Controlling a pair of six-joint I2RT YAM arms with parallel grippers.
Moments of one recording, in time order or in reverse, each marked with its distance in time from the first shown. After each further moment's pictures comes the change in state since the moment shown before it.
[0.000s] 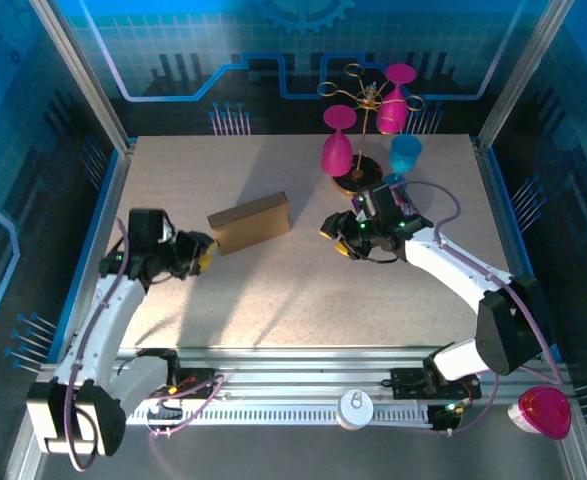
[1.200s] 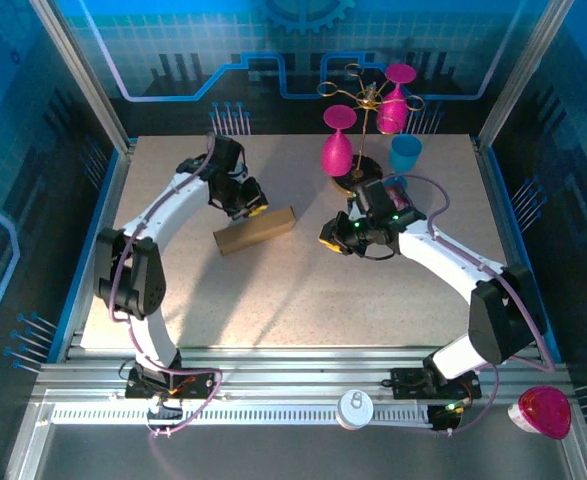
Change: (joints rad) left arm -0.283 0.762 0.639 -0.086 -0.077 0.365; right arm 0.008 0.058 0.048 -0.069 -0.069 -0.130
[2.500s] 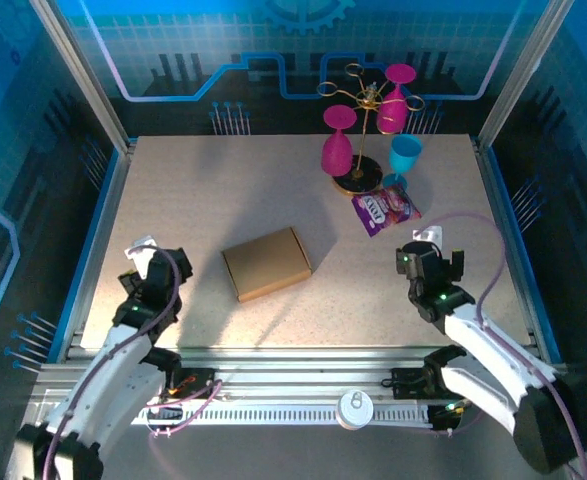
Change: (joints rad) left arm 0.077 -1.089 -1.118 0.422 -1.064 0.353; right arm -0.120 -0.572 -0.661 0.345 1.118 -0.867
